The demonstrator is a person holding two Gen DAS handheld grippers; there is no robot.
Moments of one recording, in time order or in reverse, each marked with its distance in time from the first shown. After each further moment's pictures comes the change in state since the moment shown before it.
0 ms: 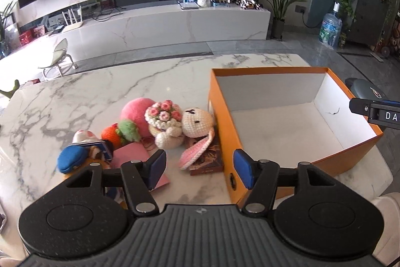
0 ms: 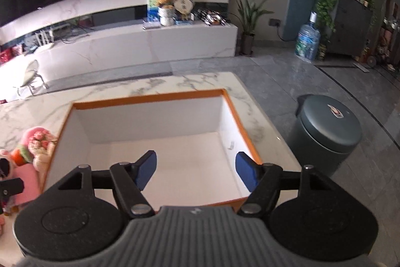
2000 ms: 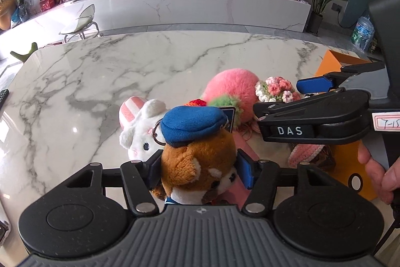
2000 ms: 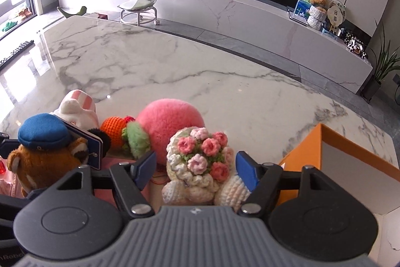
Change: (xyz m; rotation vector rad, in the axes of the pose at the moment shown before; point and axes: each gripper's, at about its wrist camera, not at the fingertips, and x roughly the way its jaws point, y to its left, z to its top) left arm 0.086 0.133 -0.017 -0.096 0.104 0.063; right arm 0.138 0.267 -0.002 -0.495 0.135 0.369
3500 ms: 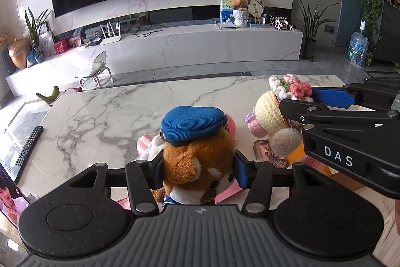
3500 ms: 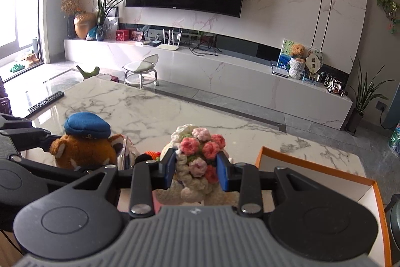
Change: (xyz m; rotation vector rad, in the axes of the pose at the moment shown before) left arm -0.128 -0.045 -0.007 0.061 -0.200 0.063; right arm -0.189 0.013 -0.042 0.044 -0.315 -0.025
